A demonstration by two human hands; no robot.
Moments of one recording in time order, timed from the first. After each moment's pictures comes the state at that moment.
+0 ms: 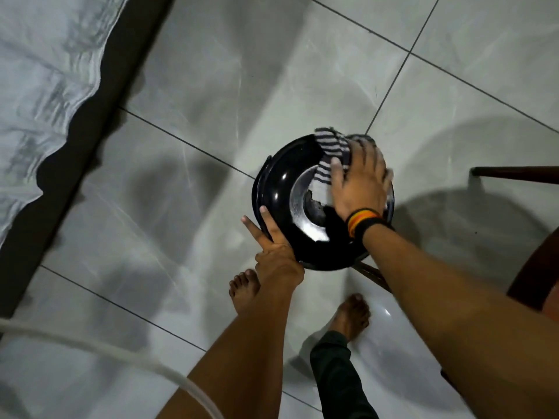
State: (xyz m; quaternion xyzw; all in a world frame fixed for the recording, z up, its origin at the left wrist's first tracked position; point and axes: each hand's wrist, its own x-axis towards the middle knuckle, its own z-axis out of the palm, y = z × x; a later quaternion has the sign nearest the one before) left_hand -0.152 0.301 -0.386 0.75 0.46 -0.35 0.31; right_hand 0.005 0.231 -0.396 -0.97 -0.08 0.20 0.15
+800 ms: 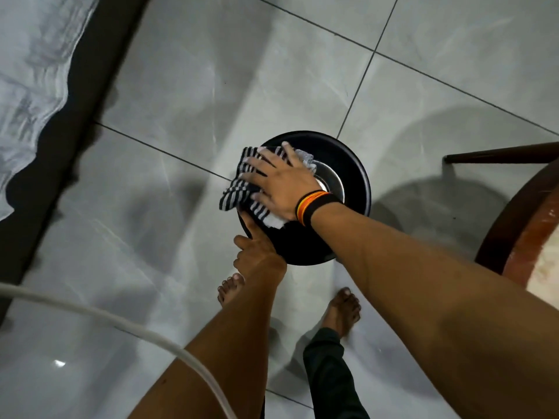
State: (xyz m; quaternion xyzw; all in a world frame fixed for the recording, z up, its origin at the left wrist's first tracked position) left_hand -0.146 0.289 -0.384 0.74 0.49 -0.36 0.26; right_hand -0.005 0.270 -0.382 -0.82 -0.52 0.26 -0.02
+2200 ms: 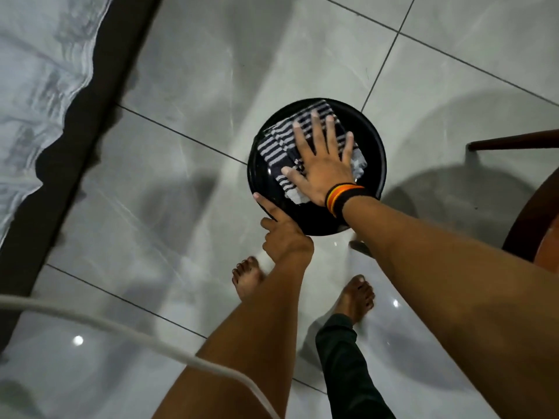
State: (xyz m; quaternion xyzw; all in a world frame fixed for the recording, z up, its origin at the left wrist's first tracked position) left_hand -0.152 0.273 -0.380 0.73 0.53 -0.30 0.31; right_hand -0.024 0.246 -0.390 -0.91 -0.32 0.26 0.05
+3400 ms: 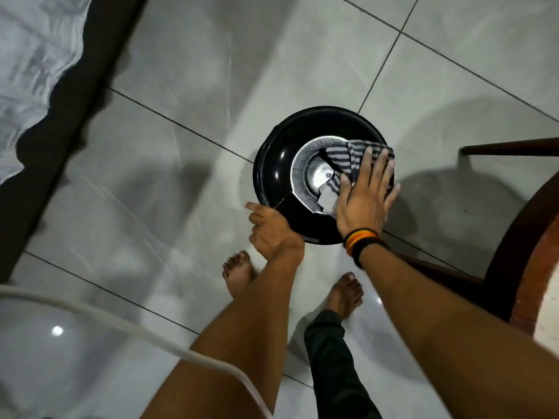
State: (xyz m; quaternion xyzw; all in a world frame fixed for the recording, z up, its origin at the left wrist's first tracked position) left_hand -0.157 0.281 -0.395 0.75 0.54 -0.29 0.26; right_hand -0.071 0.177 -0.404 -0.98 -0.05 0.16 0.12
